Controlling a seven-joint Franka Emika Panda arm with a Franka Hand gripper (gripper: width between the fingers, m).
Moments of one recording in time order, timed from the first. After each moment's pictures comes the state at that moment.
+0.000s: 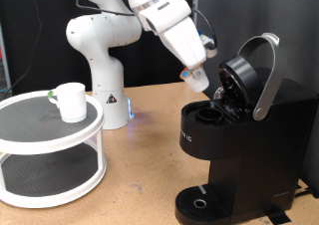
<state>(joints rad) 0.29 -0.24 -0.27 -2.29 0.54 2.16 -0.93</state>
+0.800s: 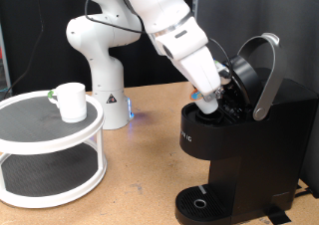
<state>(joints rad) 0.30 -0.14 -0.23 -2.29 0.57 2.23 -0.96</state>
